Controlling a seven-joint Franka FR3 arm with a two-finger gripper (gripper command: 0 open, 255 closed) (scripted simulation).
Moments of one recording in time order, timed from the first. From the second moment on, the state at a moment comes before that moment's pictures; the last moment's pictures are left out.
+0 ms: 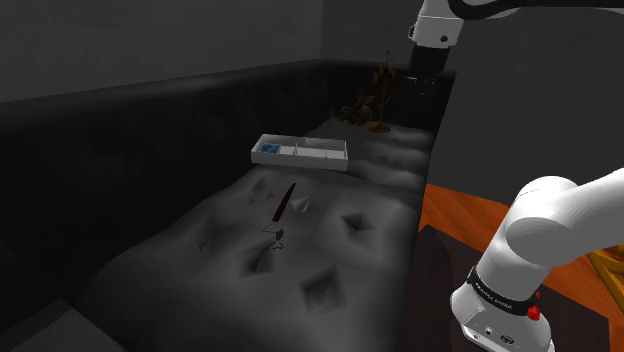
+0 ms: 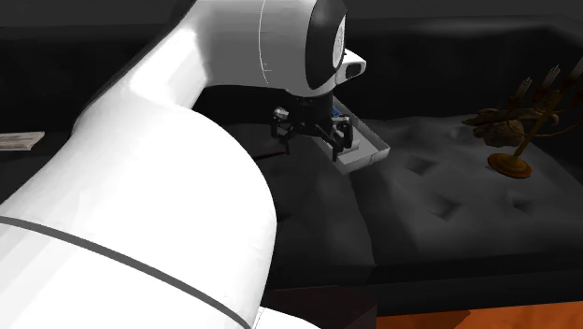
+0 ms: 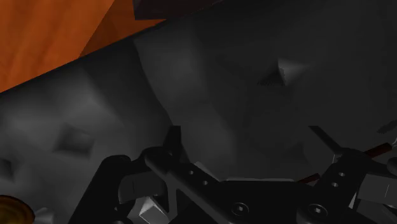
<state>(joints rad) 0.00 -0.78 0.01 -2.33 -0.06 1.61 0.02</state>
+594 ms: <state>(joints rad) -0.02 -0.67 0.14 -2.39 0.04 1.76 0.31</state>
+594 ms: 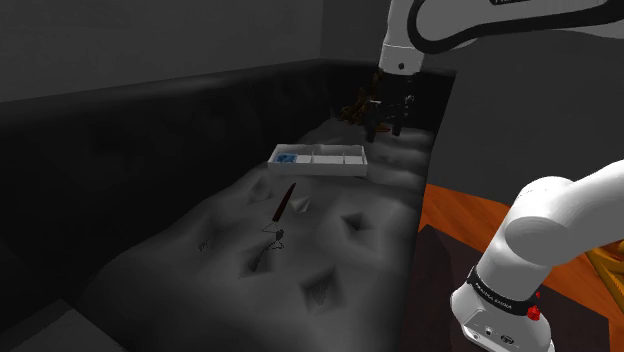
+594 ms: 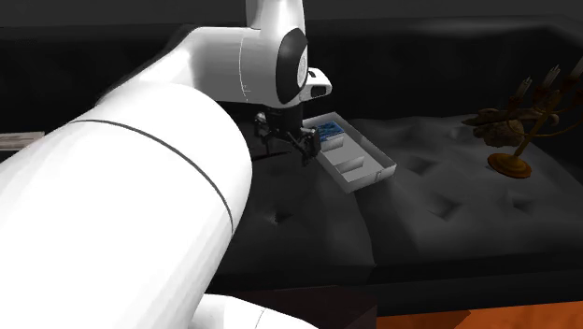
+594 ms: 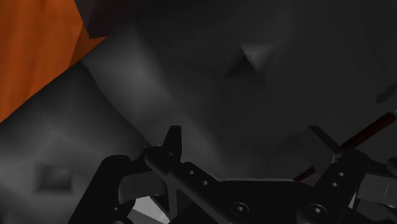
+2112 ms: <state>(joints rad) -0.08 0.14 0.45 -2.08 -0.01 2.24 1.30</state>
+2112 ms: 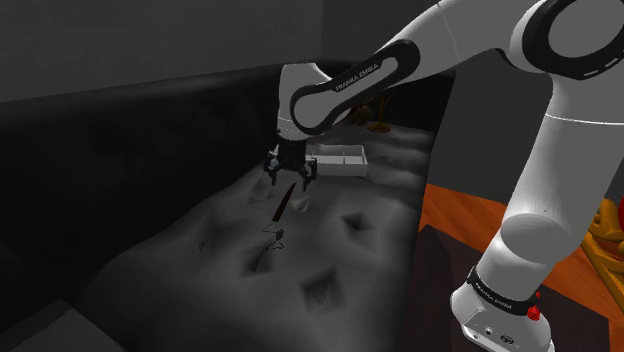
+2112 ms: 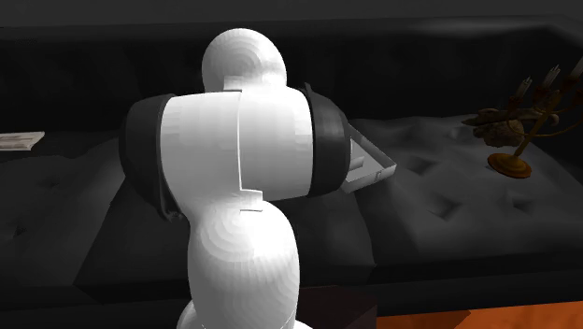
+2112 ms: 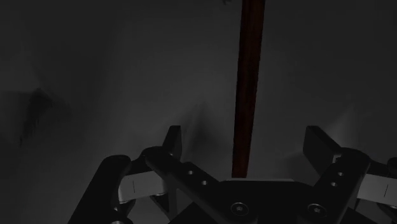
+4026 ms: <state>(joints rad) -0.07 0.21 0.44 -2.07 -0.05 2.30 1.36</state>
